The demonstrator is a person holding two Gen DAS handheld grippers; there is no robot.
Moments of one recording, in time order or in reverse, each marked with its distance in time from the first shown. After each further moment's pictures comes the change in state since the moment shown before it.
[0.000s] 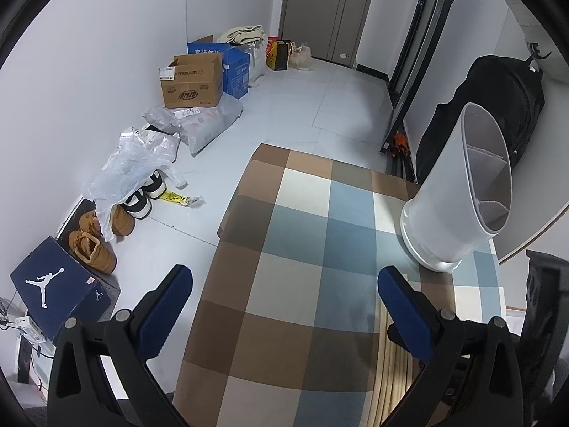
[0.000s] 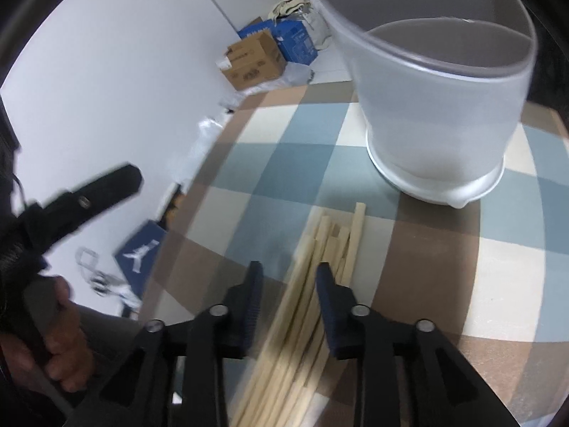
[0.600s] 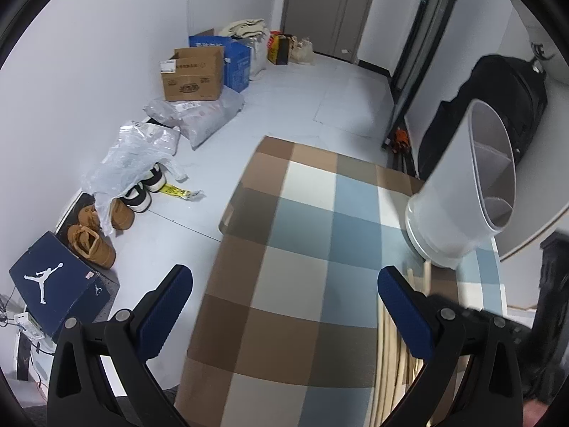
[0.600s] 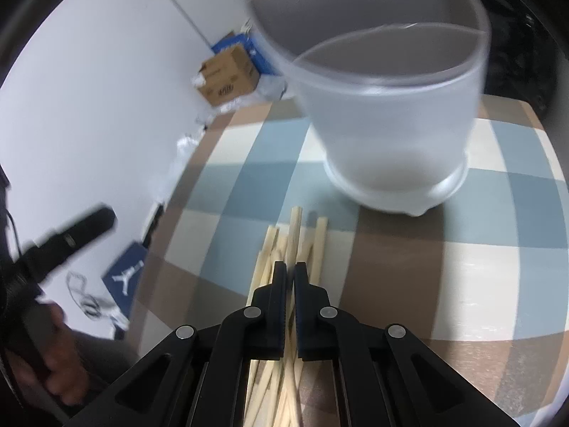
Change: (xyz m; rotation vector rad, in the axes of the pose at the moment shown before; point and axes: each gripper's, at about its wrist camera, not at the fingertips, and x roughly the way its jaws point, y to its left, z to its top) left arm 0.008 0.002 -0.002 0.000 0.028 -0.016; right arm -0.019 -0.030 0.001 0.125 -0.076 -0.017
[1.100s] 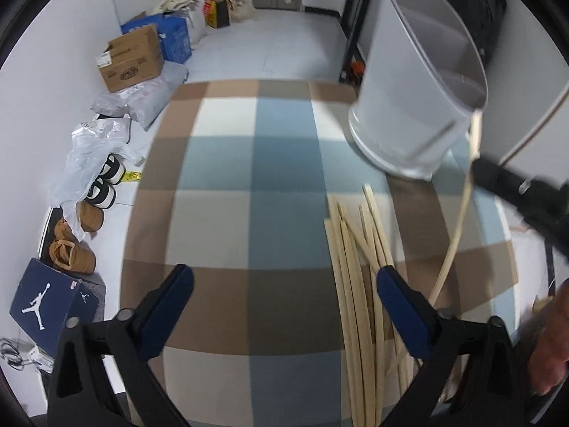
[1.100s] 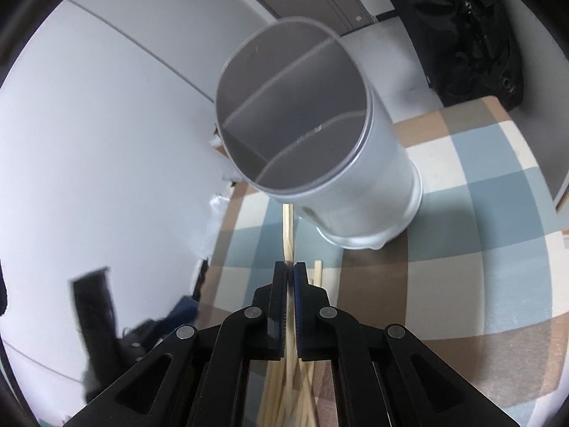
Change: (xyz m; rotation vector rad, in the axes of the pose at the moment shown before) left arm 0.028 -0.054 -0.036 0.231 0.202 -0.045; right arm -0.061 -0.045 0.003 0.171 -0.156 0.181
